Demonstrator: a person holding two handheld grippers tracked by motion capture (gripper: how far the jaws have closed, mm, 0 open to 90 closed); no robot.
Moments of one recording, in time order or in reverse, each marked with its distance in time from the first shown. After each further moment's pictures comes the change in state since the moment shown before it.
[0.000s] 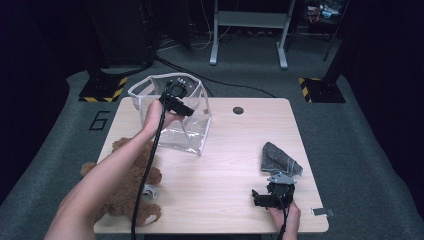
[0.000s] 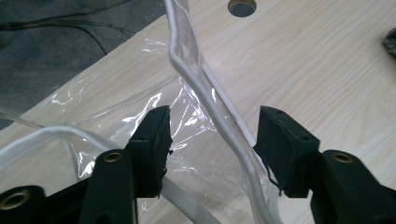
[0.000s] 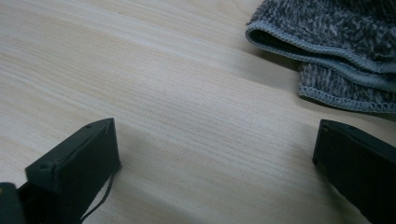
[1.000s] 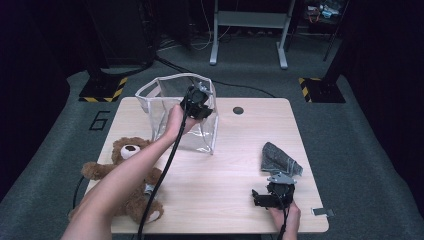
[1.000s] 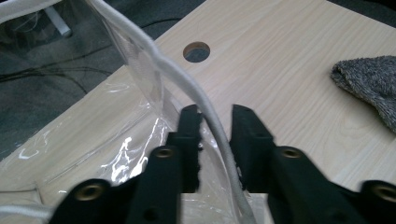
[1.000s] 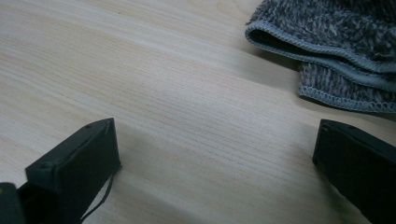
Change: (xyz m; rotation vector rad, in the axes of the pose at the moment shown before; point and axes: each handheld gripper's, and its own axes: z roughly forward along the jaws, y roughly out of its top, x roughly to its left) left arm -0.051 0.021 0.019 -0.137 -0.054 0.077; right arm 0.000 0.000 0.000 0.000 0.000 0.000
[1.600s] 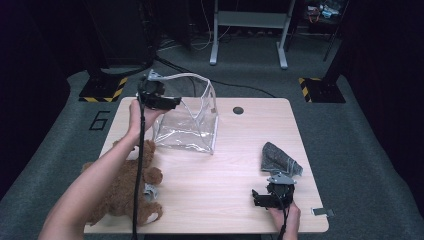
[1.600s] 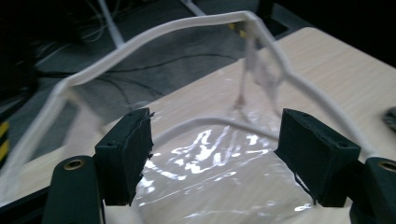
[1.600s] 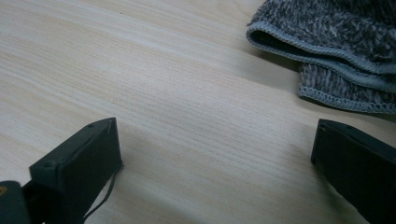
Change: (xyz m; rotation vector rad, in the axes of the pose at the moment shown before) left arm 0.090 -0.051 -0.079 -0.173 0.153 -0.183; right arm 0.000 0.000 -0.001 -0.003 -0.002 -0.014
